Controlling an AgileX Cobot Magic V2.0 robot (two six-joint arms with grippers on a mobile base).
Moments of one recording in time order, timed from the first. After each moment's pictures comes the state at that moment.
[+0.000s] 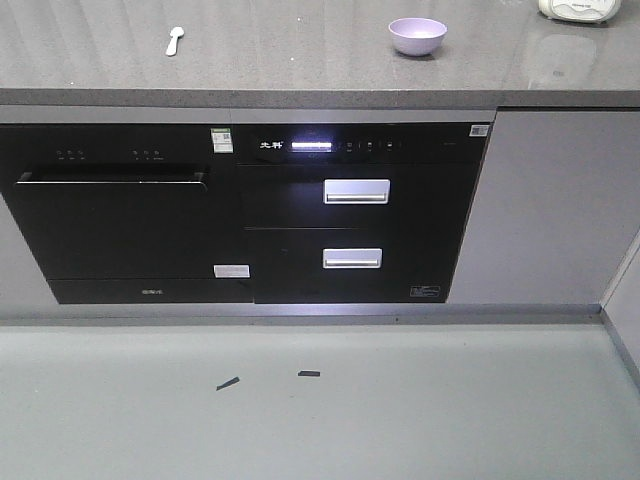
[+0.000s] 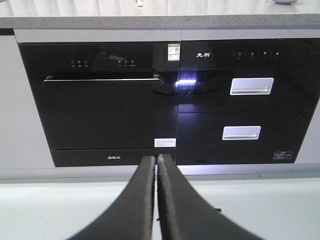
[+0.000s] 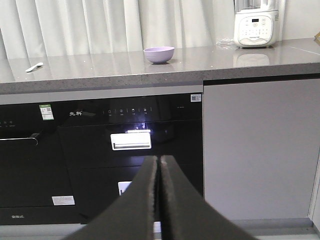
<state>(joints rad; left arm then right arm) -0.01 -0.01 0.03 0.09 0.31 -0.17 0.01 -0.01 0.03 -0.11 0.10 0.18</state>
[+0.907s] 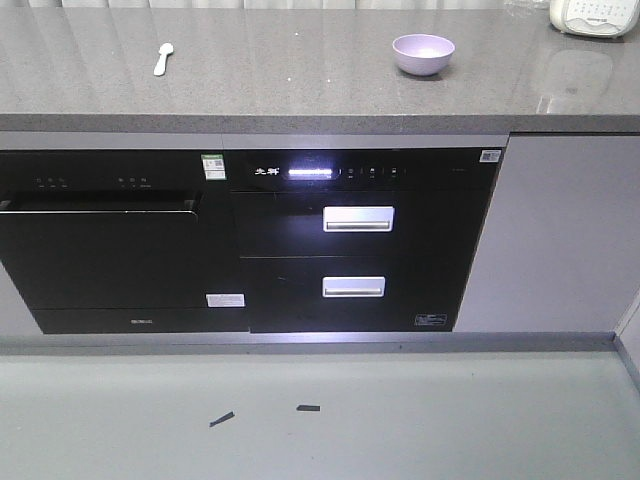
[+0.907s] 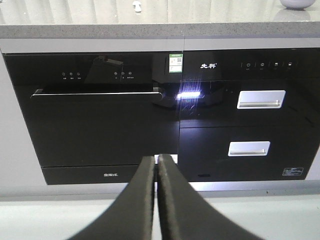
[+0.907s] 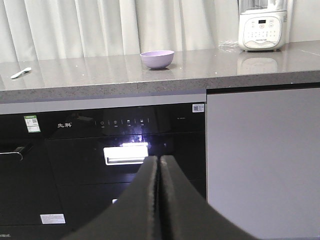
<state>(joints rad) -0.01 -0.01 0.03 0.09 0.31 -0.17 0.01 -0.01 0.03 -0.11 0.10 0.18</state>
